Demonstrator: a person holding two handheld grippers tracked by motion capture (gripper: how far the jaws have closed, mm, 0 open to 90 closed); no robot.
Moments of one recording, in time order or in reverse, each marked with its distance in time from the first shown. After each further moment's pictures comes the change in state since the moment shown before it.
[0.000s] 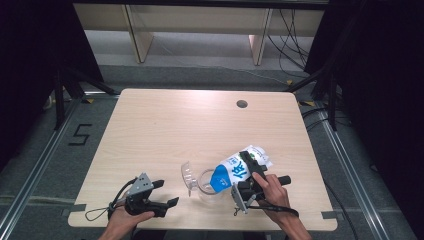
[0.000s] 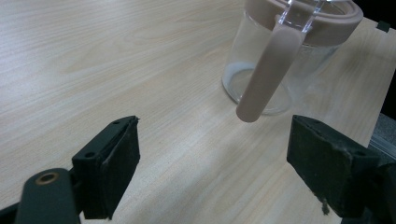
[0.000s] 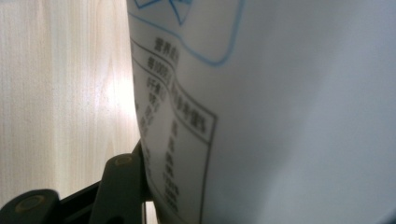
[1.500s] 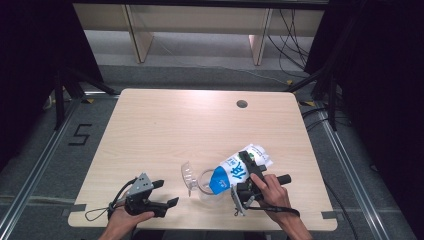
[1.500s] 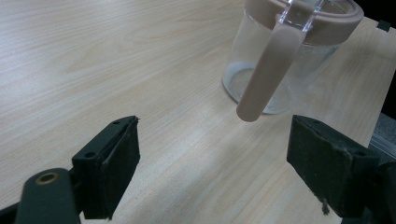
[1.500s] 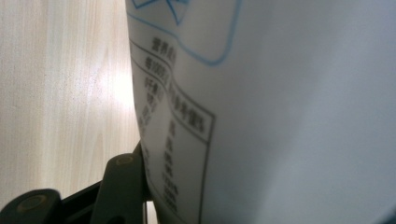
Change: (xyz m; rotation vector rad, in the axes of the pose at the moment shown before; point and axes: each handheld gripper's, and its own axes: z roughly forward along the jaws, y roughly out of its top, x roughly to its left) left arm -0.001 0.000 0.000 0.002 0.003 -0.013; right arm 0.010 0.001 0.000 0.026 -0.005 0.017
